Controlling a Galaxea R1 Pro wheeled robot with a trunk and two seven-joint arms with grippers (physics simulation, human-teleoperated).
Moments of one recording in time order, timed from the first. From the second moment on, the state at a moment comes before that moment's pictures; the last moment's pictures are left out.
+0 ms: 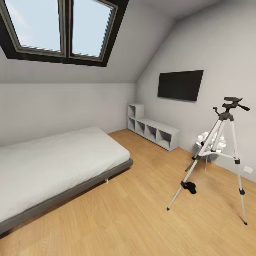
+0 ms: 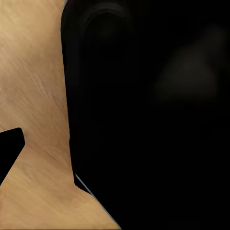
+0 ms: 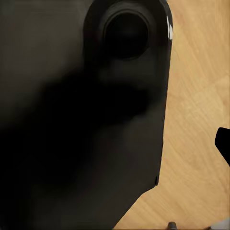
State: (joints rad) left arm 0.00 0.00 0.00 0.00 0.00 0.00 0.00; right arm 0.00 0.00 0.00 0.00 0.00 0.00 0.00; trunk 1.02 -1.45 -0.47
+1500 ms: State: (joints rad) left arm 0.01 -0.04 0.00 -0.06 0.17 -0.01 -0.01; right arm 0.00 -0.01 0.00 0.00 0.00 -0.11 0.00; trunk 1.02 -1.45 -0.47
